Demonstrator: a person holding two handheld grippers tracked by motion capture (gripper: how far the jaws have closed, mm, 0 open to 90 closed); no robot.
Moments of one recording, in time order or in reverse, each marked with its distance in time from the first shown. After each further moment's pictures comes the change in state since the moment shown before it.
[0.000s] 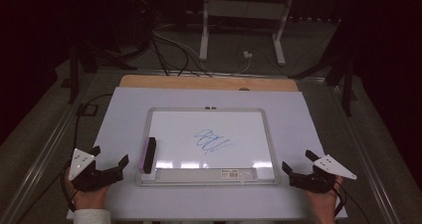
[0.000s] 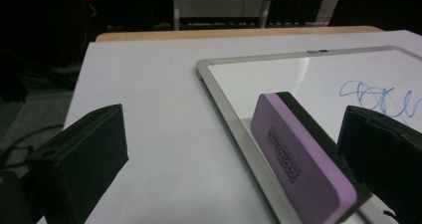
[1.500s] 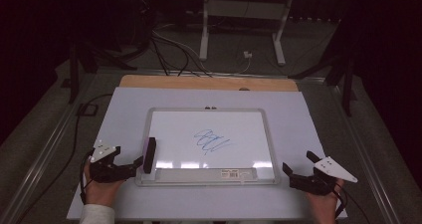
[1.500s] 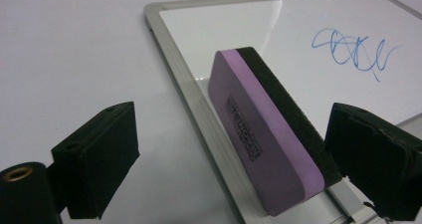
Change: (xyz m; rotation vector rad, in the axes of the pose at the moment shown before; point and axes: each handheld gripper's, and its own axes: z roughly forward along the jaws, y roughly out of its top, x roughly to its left) left arm -0.016 0.007 0.036 0.235 -0.117 0.012; right arm 0.004 0.000 -0.005 -0.012 -0.017 -0.013
